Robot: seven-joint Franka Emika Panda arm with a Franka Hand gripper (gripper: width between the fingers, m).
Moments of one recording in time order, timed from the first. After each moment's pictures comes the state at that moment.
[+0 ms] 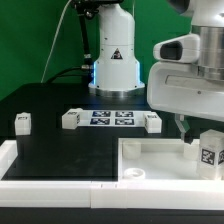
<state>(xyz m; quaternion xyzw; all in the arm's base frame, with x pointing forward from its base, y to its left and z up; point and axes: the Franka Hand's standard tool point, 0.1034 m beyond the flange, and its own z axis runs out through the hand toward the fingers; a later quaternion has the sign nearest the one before) 0.646 0.123 0.077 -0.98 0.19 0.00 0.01</state>
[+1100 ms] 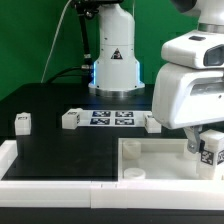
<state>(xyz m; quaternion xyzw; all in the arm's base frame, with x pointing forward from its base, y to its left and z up) 0.646 0.118 0.076 -0.97 -0.24 0.00 -0.02</state>
